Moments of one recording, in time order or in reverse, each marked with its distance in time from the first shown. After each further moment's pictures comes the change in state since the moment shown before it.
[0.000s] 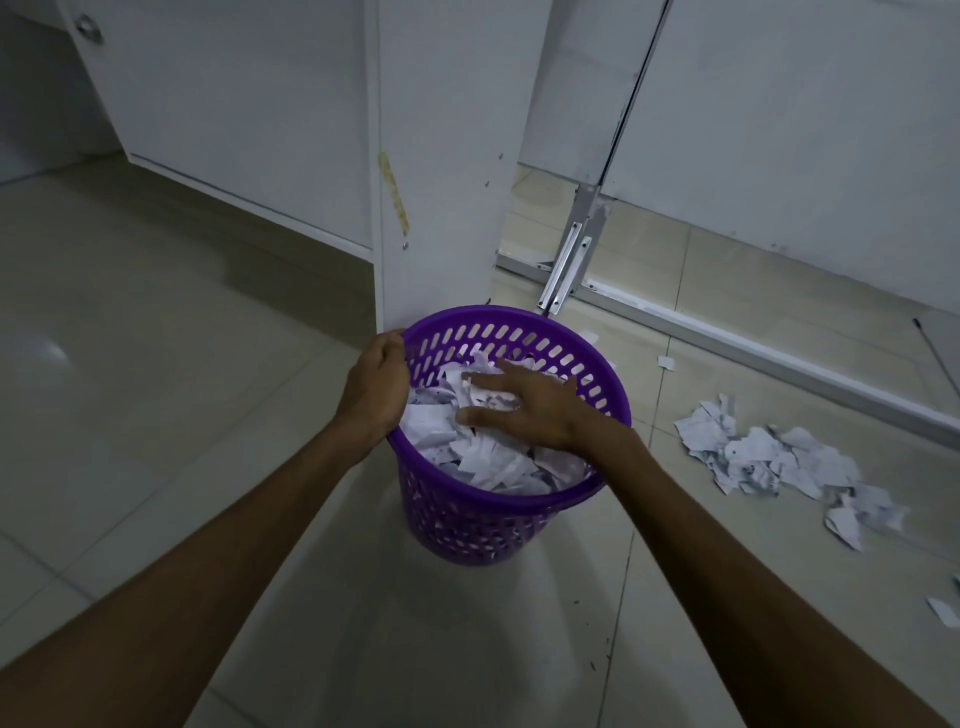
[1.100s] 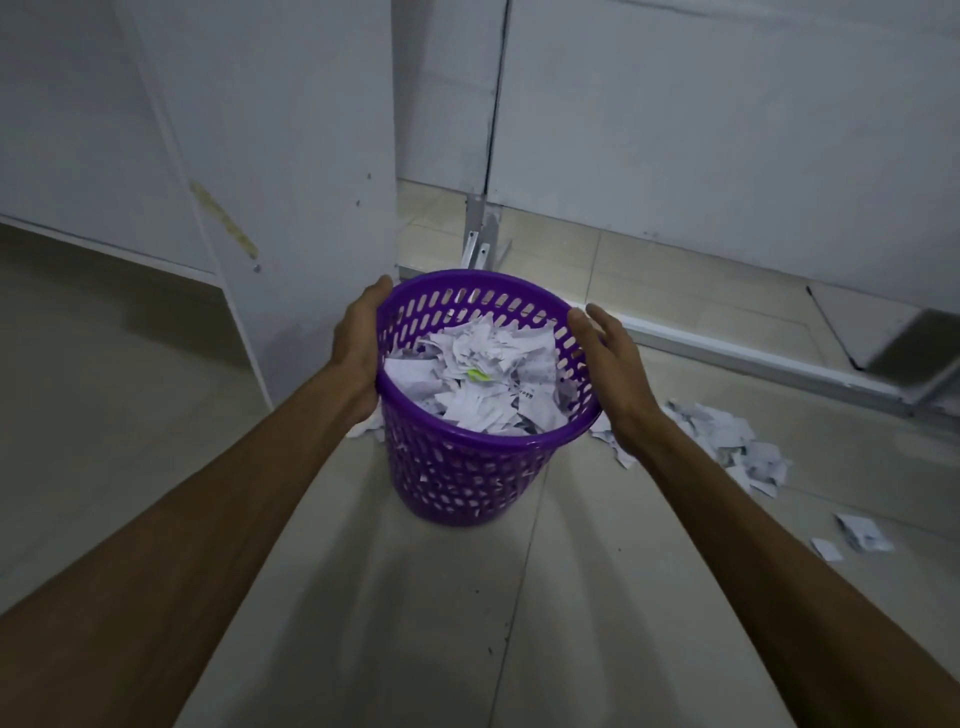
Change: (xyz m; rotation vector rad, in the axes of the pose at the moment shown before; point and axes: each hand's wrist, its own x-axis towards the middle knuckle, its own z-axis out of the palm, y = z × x) left_hand -0.032 0.103 0.107 -0.545 -0.242 -0.217; right_hand -0.117 0.115 -0.085 0.836 0.779 0.253
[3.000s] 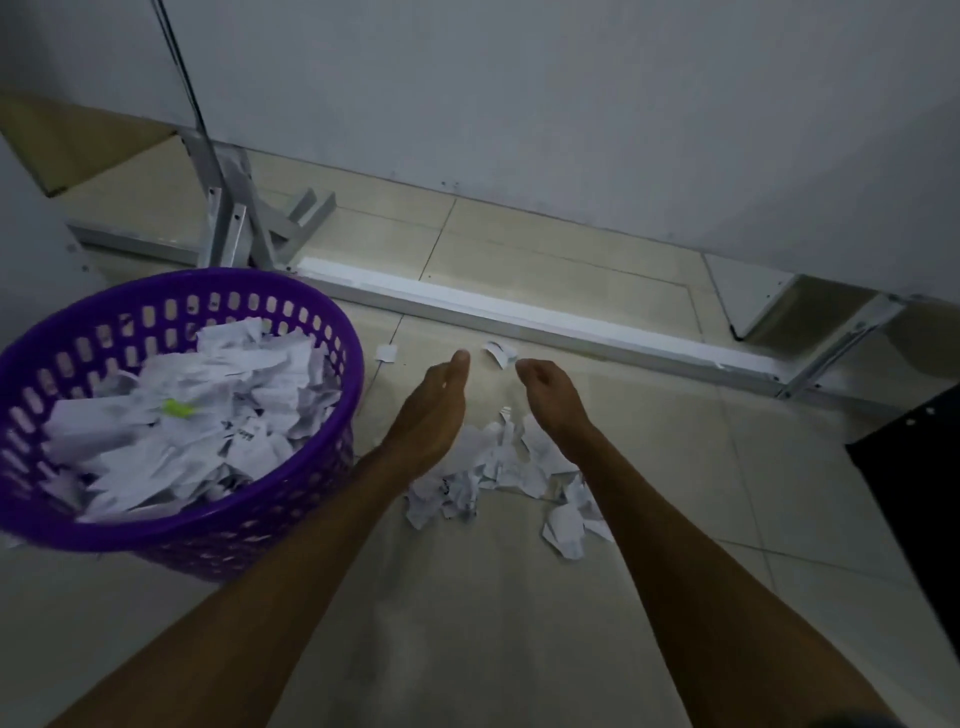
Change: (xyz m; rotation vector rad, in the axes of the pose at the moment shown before) left_hand 0.131 -0.217 0.355 0.777 -0.227 0.048; right_hand 0.234 0.222 -0.228 -0.275 0.006 0.156
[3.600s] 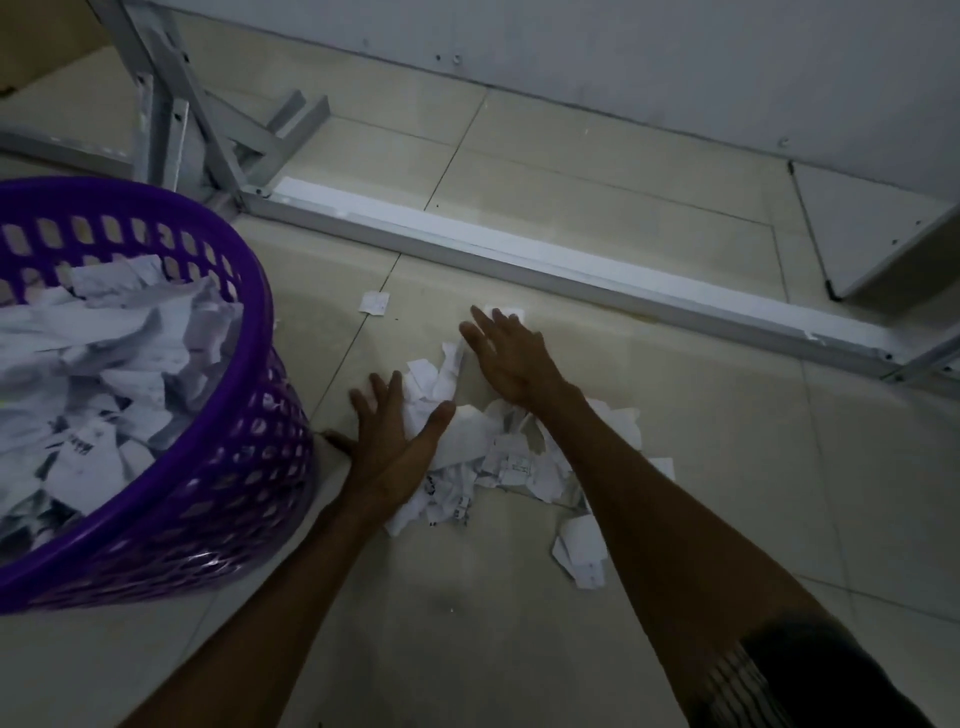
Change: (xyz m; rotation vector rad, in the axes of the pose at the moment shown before) left_hand 0.060 -0.122 0.046 0.325 0.103 -0.130; right_hand 0.109 0.070 0.071 -0.650 -0.385 -0.246
